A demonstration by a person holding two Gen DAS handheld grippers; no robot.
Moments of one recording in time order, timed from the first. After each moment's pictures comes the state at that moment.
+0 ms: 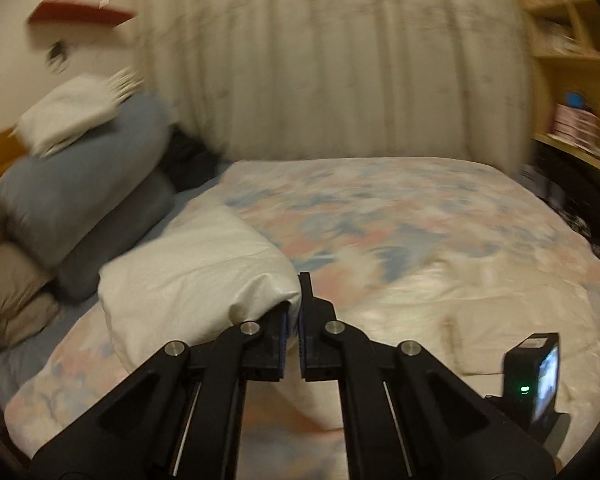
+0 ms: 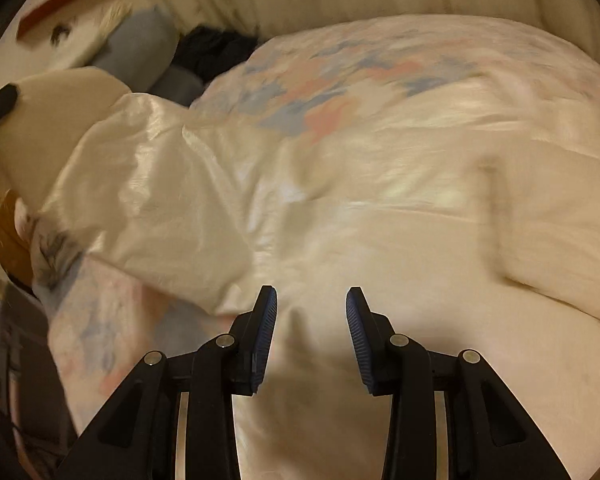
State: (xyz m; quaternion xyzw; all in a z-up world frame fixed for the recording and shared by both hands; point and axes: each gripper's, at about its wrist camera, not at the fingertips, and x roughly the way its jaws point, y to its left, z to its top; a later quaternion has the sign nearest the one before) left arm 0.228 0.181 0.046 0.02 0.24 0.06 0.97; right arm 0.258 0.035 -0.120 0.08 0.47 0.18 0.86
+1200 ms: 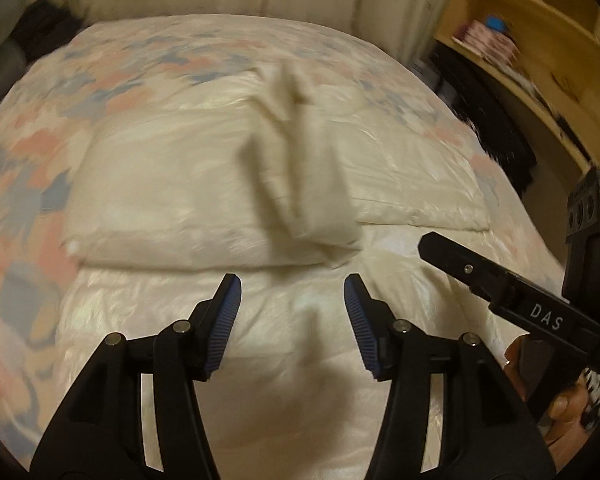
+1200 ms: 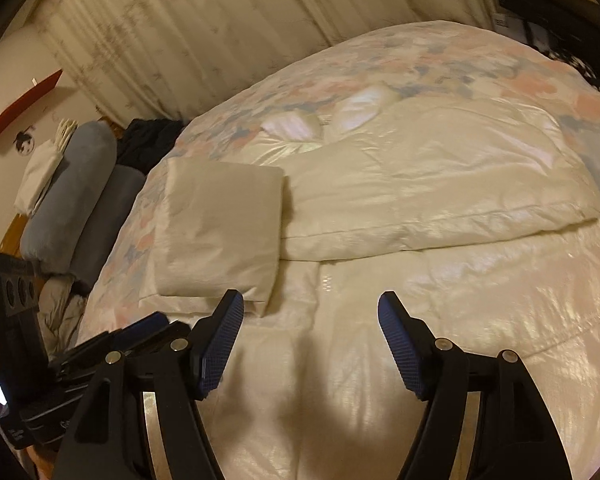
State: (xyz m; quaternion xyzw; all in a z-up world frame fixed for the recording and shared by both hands) left arm 0.189 0.054 -0.091 -0.09 0.45 -0.14 0.88; right arm 0.155 -0.197 -0.094 0.18 0.42 0.09 0.89
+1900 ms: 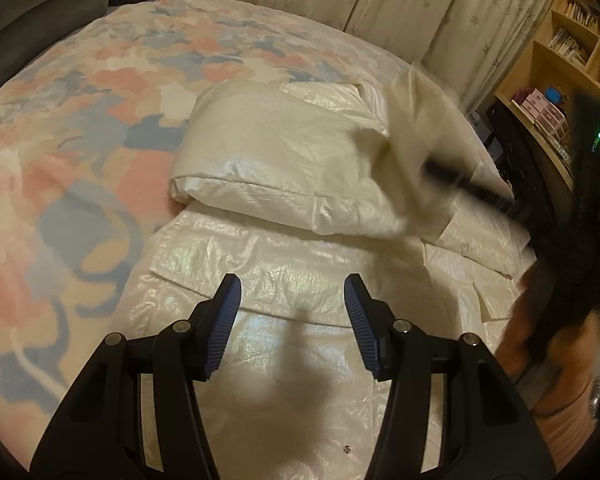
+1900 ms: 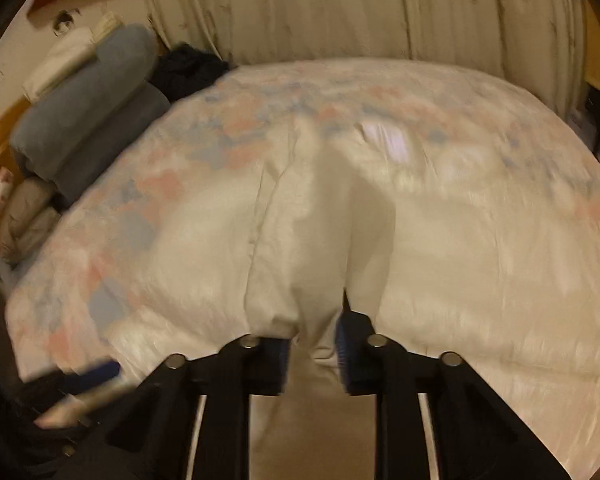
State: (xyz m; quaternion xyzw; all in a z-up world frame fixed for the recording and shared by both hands) left arm 0.152 0.137 -0.104 -0.17 0.44 -0.05 0.88; right arm 0.232 -0.078 -0.060 0.00 0.40 0.14 0.90
